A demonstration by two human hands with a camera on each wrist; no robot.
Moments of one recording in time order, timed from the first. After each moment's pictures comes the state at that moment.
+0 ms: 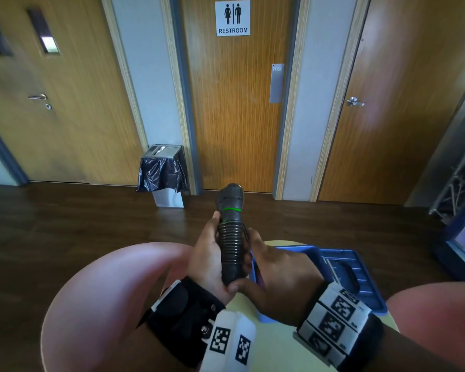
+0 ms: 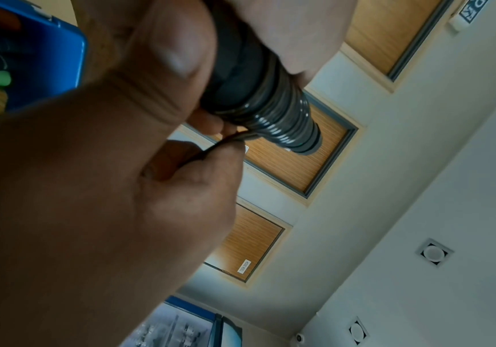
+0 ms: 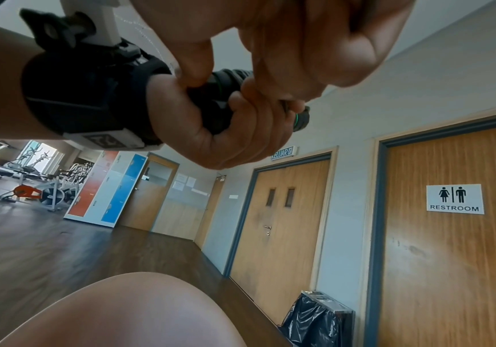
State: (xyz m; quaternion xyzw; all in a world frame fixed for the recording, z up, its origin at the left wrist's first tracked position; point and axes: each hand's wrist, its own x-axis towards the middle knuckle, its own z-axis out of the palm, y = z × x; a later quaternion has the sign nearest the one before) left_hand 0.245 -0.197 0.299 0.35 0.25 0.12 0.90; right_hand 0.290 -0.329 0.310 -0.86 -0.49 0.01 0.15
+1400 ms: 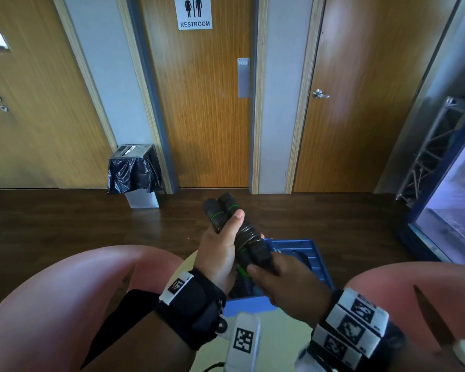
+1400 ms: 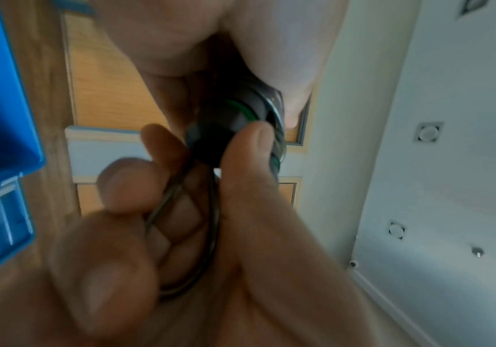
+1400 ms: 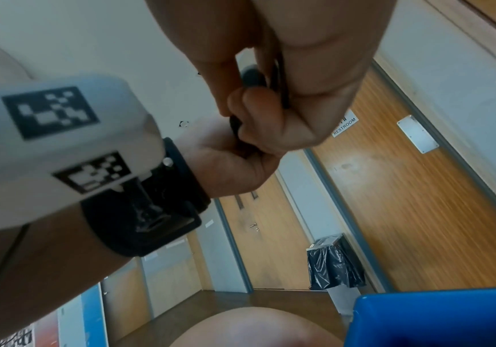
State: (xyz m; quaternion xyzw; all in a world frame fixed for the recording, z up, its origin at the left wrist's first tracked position) left_hand 0.336 -0.314 0.279 0.47 0.21 0.22 0.83; right_hand 0.369 -0.451 0.271 -0.78 -0.31 0.24 0.49
